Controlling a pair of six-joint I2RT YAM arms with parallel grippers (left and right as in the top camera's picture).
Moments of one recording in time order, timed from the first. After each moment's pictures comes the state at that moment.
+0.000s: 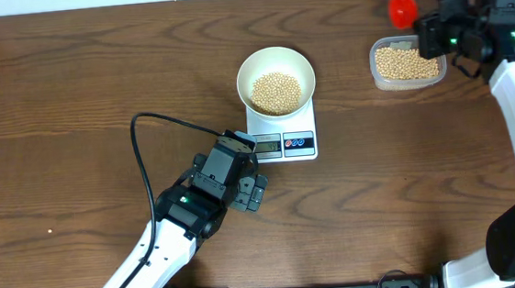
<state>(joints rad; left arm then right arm) -0.59 1.16 0.75 -0.62 -0.14 -0.11 -0.12 1.68 1.52 -0.64 -0.34 -0.20</state>
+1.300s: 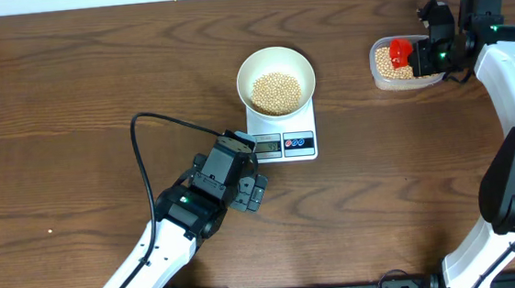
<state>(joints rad) -0.59 1.16 0.75 -0.62 -0.14 -0.11 -0.15 1.92 1.52 -0.70 -0.34 -0.18</state>
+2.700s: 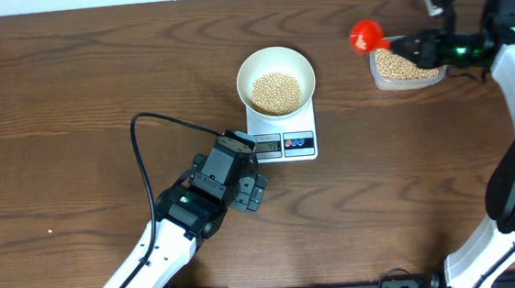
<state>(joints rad) -0.59 1.16 0.75 -0.62 -0.14 -0.11 -0.21 1.92 1.52 -0.66 -1.00 -0.18</state>
